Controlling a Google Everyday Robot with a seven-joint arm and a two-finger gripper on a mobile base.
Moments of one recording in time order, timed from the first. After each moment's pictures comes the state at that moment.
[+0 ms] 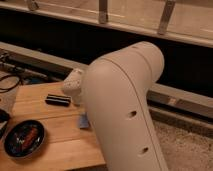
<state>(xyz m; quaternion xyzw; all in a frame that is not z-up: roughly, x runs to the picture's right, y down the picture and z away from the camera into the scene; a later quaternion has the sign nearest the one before) -0.128 0.119 0.836 -0.29 0.04 0.10 0.95</state>
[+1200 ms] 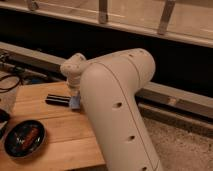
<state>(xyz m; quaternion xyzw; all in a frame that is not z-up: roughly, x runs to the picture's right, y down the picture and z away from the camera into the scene) -0.184 0.020 0.878 -0.25 -0.05 0.11 0.96</state>
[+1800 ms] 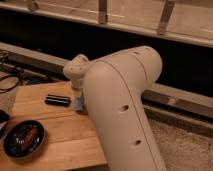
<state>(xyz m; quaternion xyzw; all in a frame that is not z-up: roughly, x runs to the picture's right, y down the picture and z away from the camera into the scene) -0.162 0.027 0.869 -0.24 -0.03 0.12 0.96</state>
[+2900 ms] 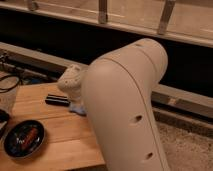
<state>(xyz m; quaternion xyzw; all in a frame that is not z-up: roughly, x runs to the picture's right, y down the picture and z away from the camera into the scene) -0.157 0.080 0.828 -0.25 0.01 0.13 0.96</state>
